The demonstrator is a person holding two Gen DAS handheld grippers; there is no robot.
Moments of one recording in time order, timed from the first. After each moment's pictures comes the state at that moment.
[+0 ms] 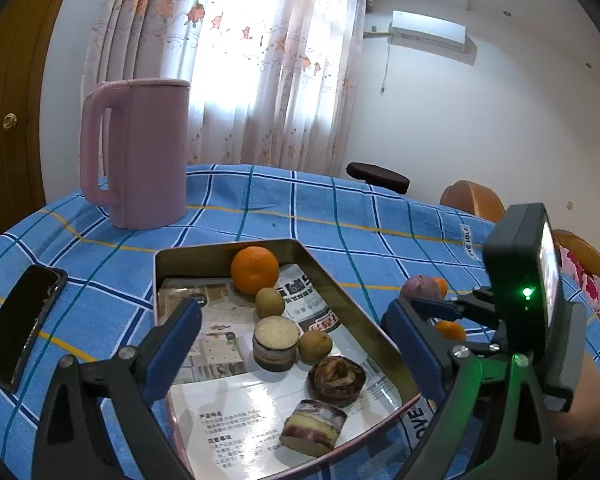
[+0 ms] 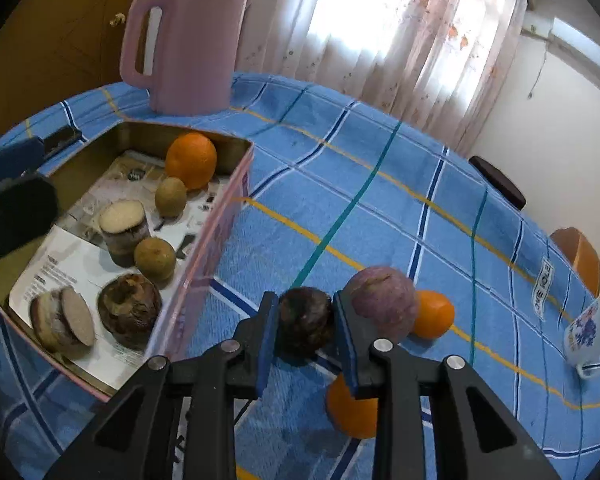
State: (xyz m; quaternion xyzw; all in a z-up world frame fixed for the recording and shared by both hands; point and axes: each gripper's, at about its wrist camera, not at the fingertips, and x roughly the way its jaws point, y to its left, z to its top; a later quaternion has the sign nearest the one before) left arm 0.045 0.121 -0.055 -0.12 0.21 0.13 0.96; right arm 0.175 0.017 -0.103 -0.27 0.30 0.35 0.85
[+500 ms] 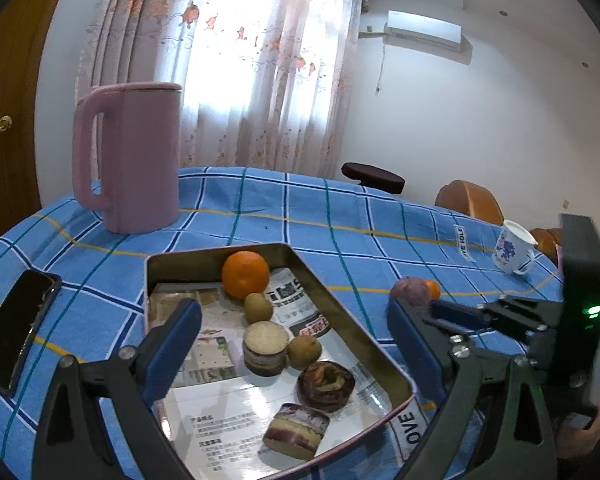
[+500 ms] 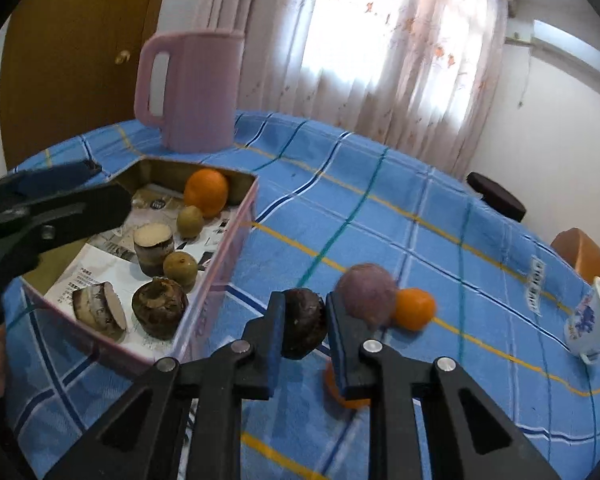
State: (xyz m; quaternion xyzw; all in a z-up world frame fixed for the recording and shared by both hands) left arm 0.051 0.116 -0.050 -0.12 0.22 0.12 0.96; right arm 0.147 -0.024 -0.081 -0.22 0.25 0.36 0.87
